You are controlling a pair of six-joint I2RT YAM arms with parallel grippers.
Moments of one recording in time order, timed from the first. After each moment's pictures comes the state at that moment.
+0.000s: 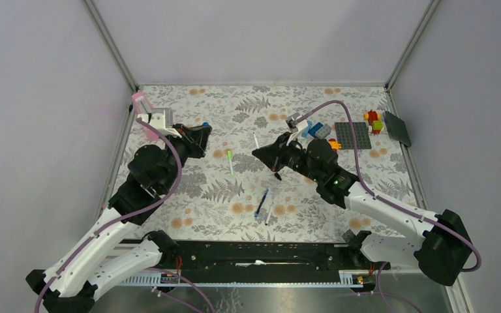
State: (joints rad) left arm -0.71 0.72 0.92 -0.15 -0.37 -0.42; right arm 0.78 1.15 0.75 0.32 -0.14 0.50
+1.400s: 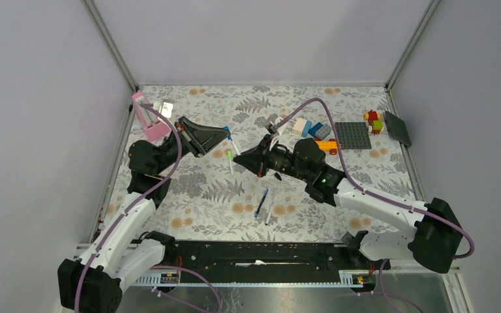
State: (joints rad) left arm -0.29 0.90 0.68 0.59 0.71 -0.97; right arm 0.91 1.25 0.85 0.40 -0.24 0.40
